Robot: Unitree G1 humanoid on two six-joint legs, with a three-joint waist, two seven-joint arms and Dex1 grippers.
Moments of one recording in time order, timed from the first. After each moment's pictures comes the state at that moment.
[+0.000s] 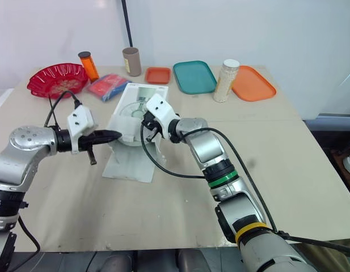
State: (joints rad) left arm -0.51 0.75 -0.05 -0.10 -0.26 0.41 -1.02; right arm -0.92 -0.19 0.28 0.26 0.04 0.59 0.67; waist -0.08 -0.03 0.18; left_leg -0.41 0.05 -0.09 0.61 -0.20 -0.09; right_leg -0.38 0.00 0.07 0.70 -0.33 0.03
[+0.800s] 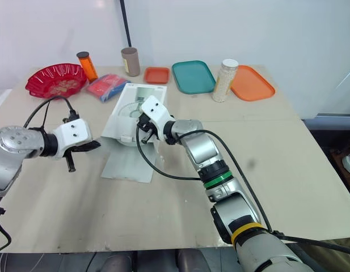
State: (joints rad) left arm -0.46 0.96 -0.14 -0.13 -0.04 0.48 -0.99; right arm -0.92 -0.14 0.28 0.31 0.03 0.52 0.69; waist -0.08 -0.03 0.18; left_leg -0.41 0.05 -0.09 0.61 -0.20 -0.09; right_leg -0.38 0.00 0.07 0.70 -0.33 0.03
